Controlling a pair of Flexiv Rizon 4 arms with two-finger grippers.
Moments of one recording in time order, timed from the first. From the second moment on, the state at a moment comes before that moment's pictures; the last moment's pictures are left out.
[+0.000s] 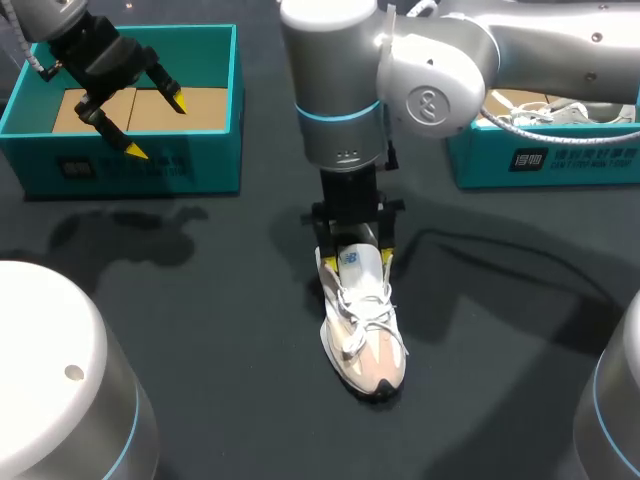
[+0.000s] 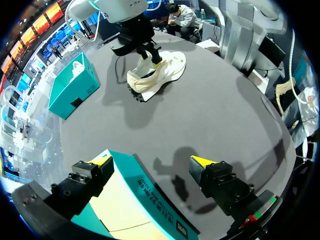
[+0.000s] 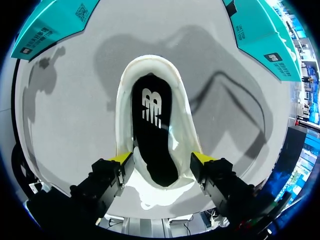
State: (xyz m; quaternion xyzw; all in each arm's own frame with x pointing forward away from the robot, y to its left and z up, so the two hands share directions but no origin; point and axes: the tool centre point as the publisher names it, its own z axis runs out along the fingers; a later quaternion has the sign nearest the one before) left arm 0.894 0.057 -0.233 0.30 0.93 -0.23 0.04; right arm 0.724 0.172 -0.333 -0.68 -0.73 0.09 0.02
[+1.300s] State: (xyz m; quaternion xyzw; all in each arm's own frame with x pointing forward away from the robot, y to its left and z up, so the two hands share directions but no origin) left arm 0.894 0.057 -0.233 0.30 0.93 -0.23 0.04; right arm 0.687 0.171 -0.324 -0.69 -0.71 0.09 0.02
